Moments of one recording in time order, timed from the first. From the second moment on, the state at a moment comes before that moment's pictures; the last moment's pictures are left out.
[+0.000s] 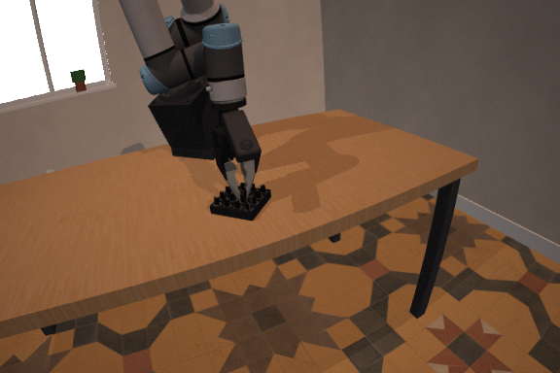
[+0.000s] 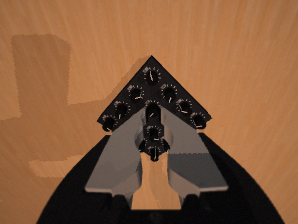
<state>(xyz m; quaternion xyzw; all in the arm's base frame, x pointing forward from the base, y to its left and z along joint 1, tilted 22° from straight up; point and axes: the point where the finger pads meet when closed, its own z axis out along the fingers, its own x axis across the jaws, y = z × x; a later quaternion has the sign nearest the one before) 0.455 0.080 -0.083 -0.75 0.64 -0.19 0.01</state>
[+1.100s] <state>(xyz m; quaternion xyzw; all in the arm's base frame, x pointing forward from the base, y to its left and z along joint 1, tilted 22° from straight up) 0.455 0.080 -0.083 -0.75 0.64 -0.19 0.01</state>
